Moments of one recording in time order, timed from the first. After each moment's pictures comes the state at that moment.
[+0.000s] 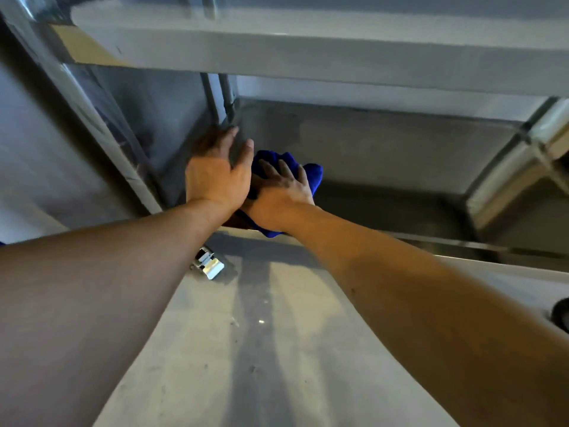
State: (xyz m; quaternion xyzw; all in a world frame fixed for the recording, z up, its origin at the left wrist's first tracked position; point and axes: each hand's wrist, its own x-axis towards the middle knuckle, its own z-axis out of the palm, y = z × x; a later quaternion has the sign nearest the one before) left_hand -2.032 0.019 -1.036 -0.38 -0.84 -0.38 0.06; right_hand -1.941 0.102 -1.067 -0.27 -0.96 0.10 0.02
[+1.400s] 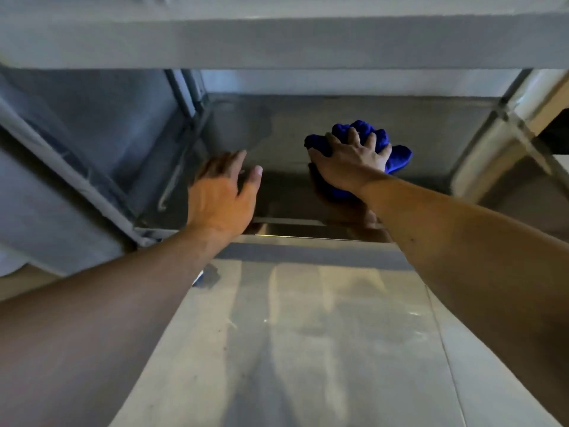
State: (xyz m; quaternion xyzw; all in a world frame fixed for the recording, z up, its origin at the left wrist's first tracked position) left_hand -1.990 0.029 -1.056 -0.45 -0.85 -0.26 0.01; right_hand -1.851 0.231 -1.069 -0.52 -0.85 0.07 0.01
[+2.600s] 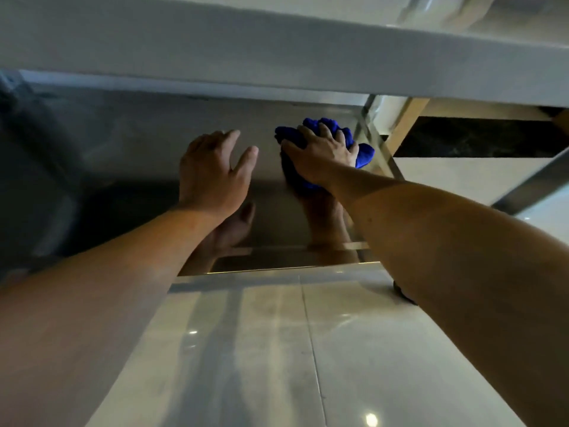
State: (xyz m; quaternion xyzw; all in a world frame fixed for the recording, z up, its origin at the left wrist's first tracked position) left_hand -1.839 0.212 -1.065 -0.55 -0.75 -0.37 -0.05; right_hand -1.695 0.356 -1.063 -0.59 -0.80 0.07 0.04
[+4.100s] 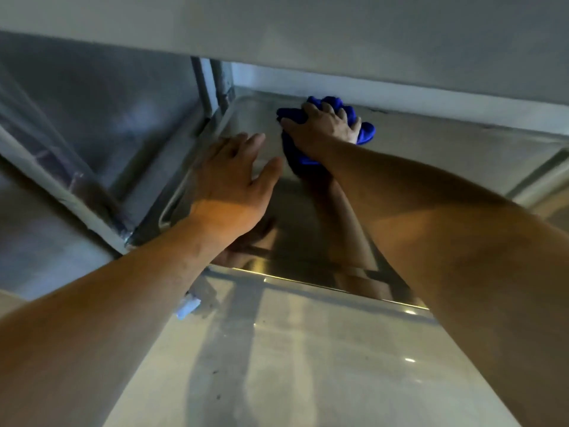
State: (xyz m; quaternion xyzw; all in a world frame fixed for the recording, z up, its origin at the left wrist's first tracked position) left_hand -2.037 0.069 -1.056 -0.48 -0.84 -0.27 0.04; right_hand -2.005 0.284 -1.069 -0.47 -0.87 0.11 0.09
